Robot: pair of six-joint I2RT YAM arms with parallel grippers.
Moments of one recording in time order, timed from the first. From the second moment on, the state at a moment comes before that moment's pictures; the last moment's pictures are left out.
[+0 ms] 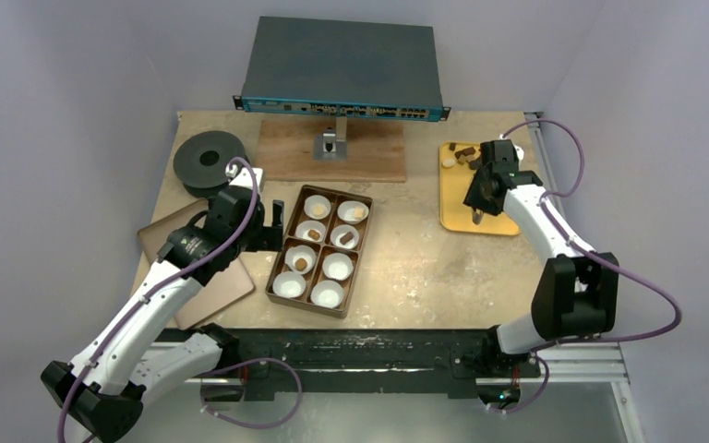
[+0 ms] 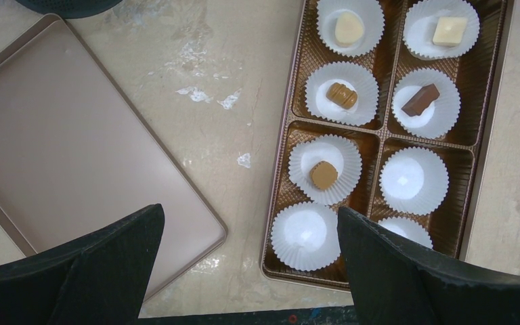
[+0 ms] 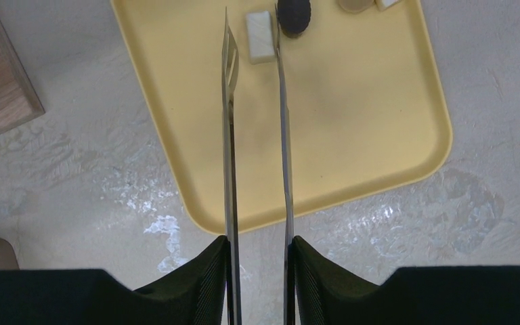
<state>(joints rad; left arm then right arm) -0.52 0.93 1.01 -0.88 -0.35 -0.34 0.09 1.48 1.14 -0.63 0.23 0.47</state>
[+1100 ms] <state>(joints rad) -0.52 0.94 1.00 -0.88 -0.34 -0.34 0.09 1.40 1.14 -0.69 0.22 0.46</state>
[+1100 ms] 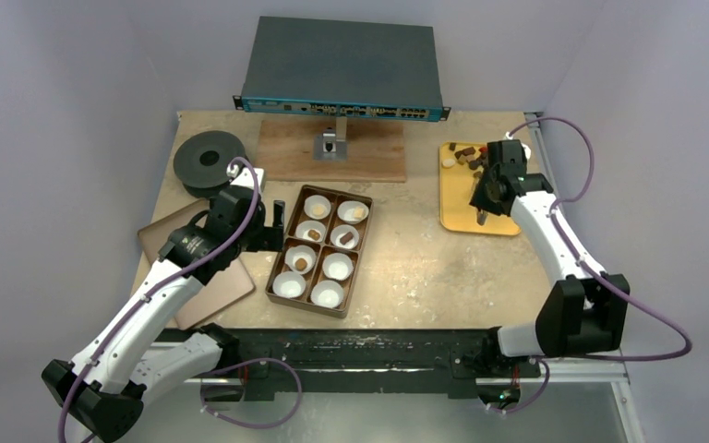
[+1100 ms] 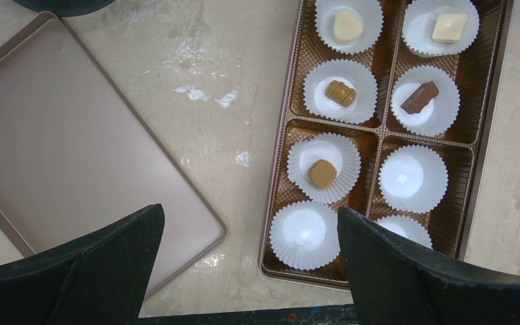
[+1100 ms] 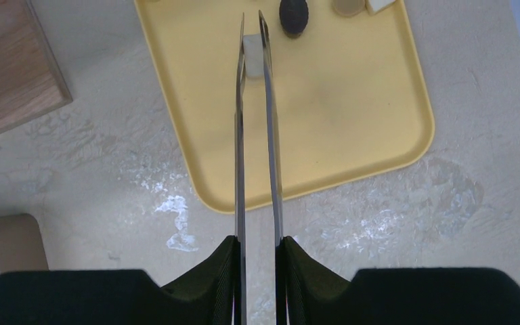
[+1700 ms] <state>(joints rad) -0.52 0.94 1.00 -0.88 -0.34 -0.34 0.29 1.29 1.18 -0.78 0.17 0.48</state>
